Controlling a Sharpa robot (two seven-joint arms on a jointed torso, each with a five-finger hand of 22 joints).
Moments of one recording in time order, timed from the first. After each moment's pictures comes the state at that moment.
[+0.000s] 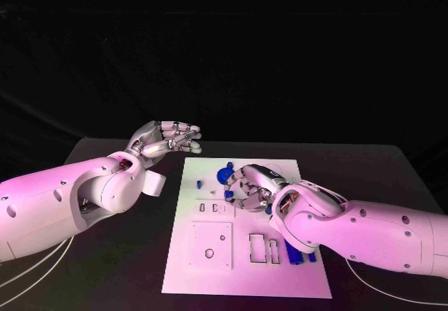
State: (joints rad) left arm 1.25 -0.92 -0.03 1.58 -0.13 -0.25 0.40; left_hand 1.46 -0.17 0.48 0.18 0.19 0.89 0.22 0.28 0.21 1.12 0.15 0.07 0.06 1.09 0.09 0.35 0.34 0.17 0.99 0.19 0.39 0.14; right arm 1.20 -0.70 -0.17 1.68 -1.34 -0.55 -0.25; right_hand 1.40 -0.18 0.41 0.19 0.31 1.01 0.11 0.22 0.48 1.47 0.04 1.50 1.31 1.47 -0.03 1.56 1.31 0.09 1.40 0.08 1.28 1.26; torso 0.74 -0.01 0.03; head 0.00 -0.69
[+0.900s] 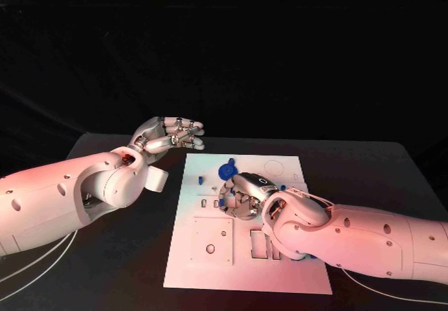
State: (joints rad) left arm 1.25 -0.91 -0.03 1.58 -0.13 -0.24 0.40; left_hand 1.46 -0.17 0.48 0.18 0.19 0.89 0.22 0.27 0.21 1.12 0.15 0.07 0.06 1.09 0.09 0.35 0.34 0.17 0.99 0.19 0.39 0.14; right arm 1.15 -0.63 -0.17 1.65 -1.45 -0.51 -0.34; right_hand 1.38 -0.20 0.41 0.19 0.30 1.02 0.12 0.22 0.48 1.47 0.04 1.50 1.31 1.47 -0.03 1.56 1.31 0.09 1.40 0.08 1.28 1.26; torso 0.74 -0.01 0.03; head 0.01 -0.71
